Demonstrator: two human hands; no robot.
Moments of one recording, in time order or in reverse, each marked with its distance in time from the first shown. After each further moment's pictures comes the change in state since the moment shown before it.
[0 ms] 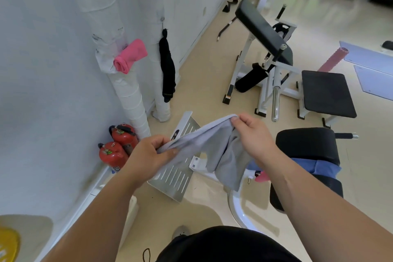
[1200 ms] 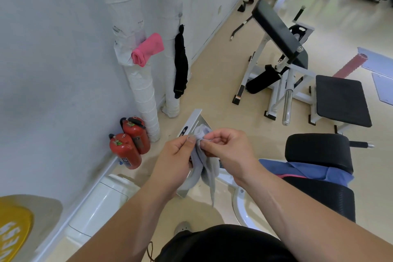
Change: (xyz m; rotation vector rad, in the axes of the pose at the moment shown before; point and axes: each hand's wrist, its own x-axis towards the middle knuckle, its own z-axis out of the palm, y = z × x) left_hand -0.034 0.030 0.037 -0.482 0.134 -0.032; right_hand -0.040 -0.014 0.073 0.325 -0.178 0.100
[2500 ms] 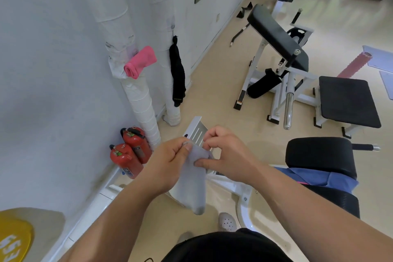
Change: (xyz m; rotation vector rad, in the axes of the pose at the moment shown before) left_hand 0.011 0.024 0.011 0.541 -0.127 0.230; right_hand 0.026 0.003 -0.059 -0.587 -0.298 -0.540
